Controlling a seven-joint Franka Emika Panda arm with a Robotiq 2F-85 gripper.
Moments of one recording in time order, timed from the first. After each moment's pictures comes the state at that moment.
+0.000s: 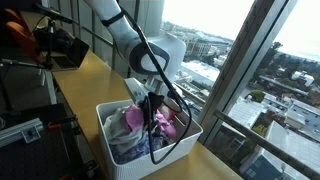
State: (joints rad) arm -0.12 0.37 -0.09 -2.03 -0.03 2.25 0.00
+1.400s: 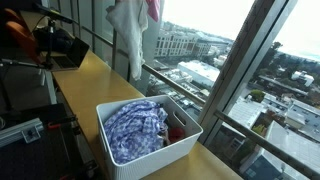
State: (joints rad) arm 0.09 -0.16 0.14 -1.63 -0.02 1.86 0.21
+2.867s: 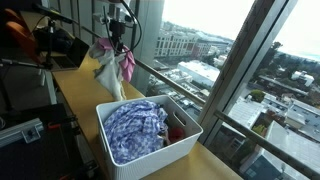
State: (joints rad) arm 0.22 0.30 0.22 -1.75 -0.08 1.99 0.51
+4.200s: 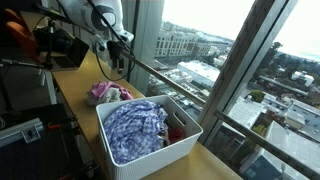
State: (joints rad) arm 0.28 0.25 0.11 -2.07 -0.12 2.52 0.51
